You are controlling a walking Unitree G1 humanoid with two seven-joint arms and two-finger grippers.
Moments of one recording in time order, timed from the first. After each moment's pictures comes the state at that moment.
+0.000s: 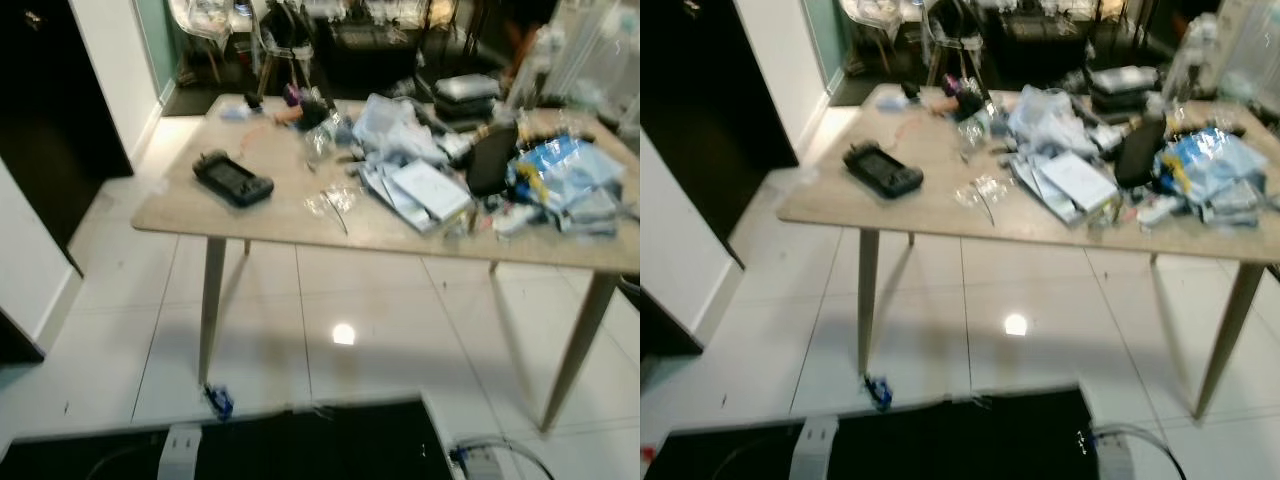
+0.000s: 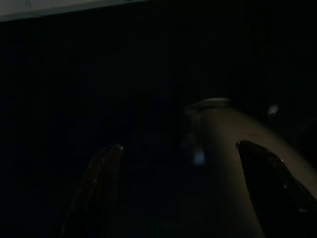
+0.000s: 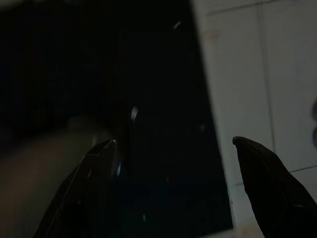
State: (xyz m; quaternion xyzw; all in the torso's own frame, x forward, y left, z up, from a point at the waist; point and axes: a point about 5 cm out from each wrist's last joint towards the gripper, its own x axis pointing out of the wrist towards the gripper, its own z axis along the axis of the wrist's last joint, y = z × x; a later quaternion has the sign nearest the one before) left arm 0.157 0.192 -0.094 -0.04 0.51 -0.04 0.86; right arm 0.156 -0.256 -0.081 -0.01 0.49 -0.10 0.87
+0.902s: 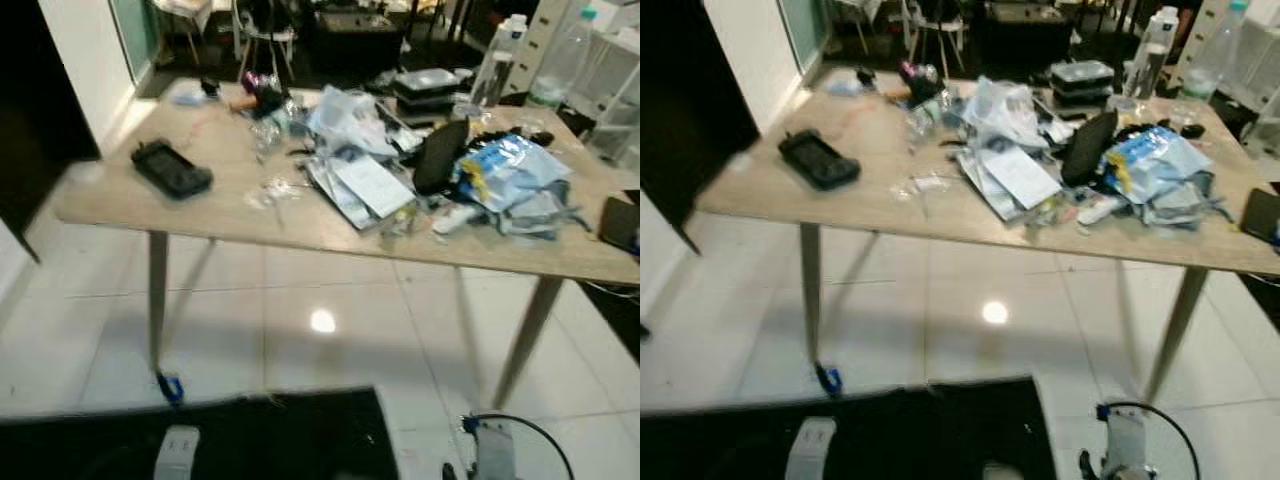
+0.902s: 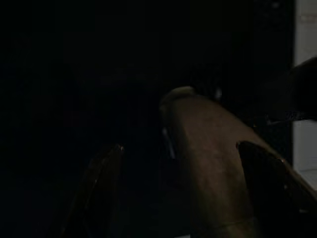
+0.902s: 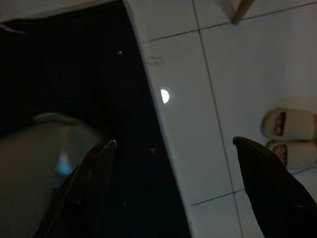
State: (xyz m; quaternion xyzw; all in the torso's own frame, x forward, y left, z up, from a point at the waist) left arm 0.149 0.191 -0.097 -0.04 0.52 -0.05 0.85; right arm 0.166 -0.253 -0.078 0.00 0.46 -0.12 0.88
